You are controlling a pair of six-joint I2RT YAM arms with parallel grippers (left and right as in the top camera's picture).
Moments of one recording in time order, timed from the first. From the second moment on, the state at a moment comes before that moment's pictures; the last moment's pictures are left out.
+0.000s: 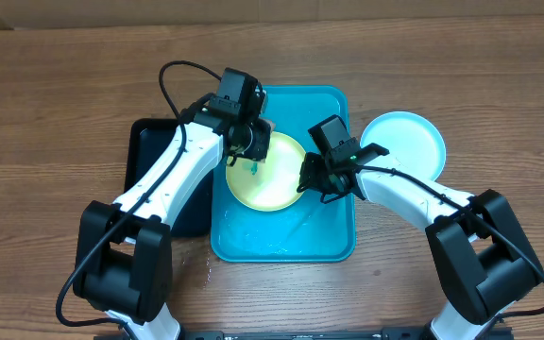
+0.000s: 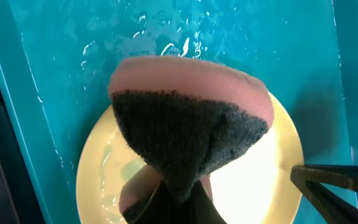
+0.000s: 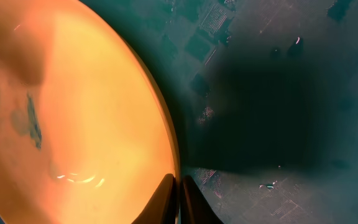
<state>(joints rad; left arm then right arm) -0.35 1.83 1.36 -0.70 0.12 -0.18 0.53 1.84 1.09 -0.43 -0.15 0.78</state>
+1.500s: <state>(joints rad) -0.36 1.83 1.36 -0.82 0.14 -0.18 0.53 1.84 1.06 -0.33 -0.12 0.78</state>
